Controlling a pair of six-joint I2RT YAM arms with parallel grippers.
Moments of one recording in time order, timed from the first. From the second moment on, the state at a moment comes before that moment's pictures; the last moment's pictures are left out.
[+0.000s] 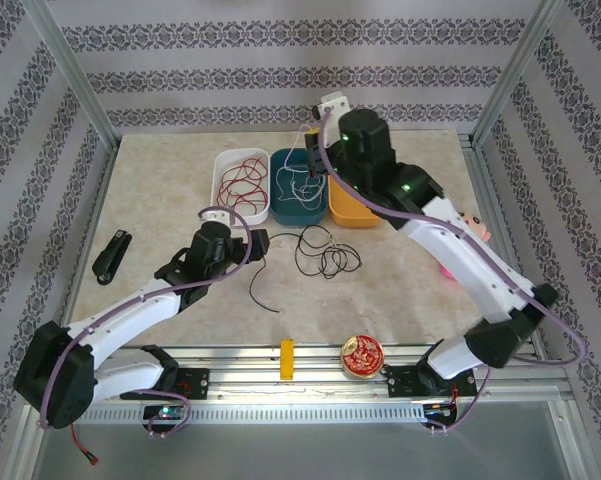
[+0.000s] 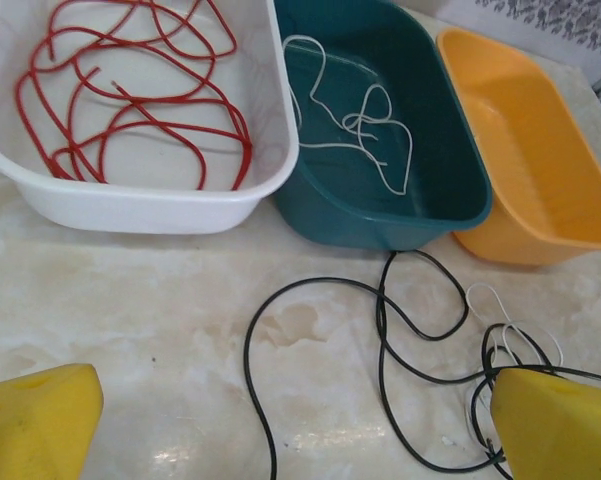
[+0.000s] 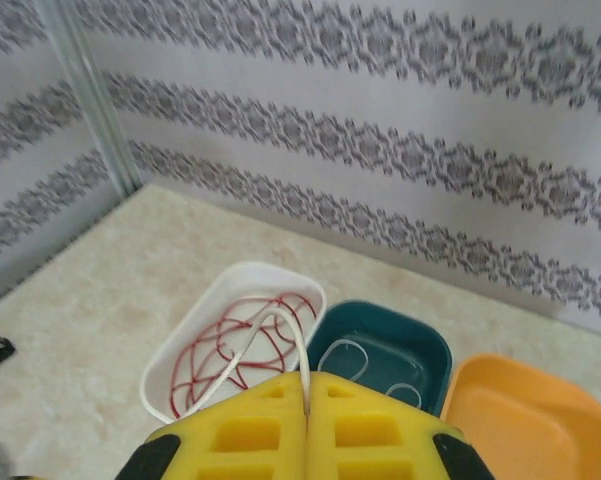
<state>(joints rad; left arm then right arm) -0.54 1.13 0.61 -0.03 -0.18 -0.58 0.68 1.53 1.74 -0.55 0.19 0.12</state>
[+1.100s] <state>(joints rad) -0.54 0.97 0.55 -0.14 -0.31 -0.58 0.55 2.26 2.16 -0.75 0.13 0.29</state>
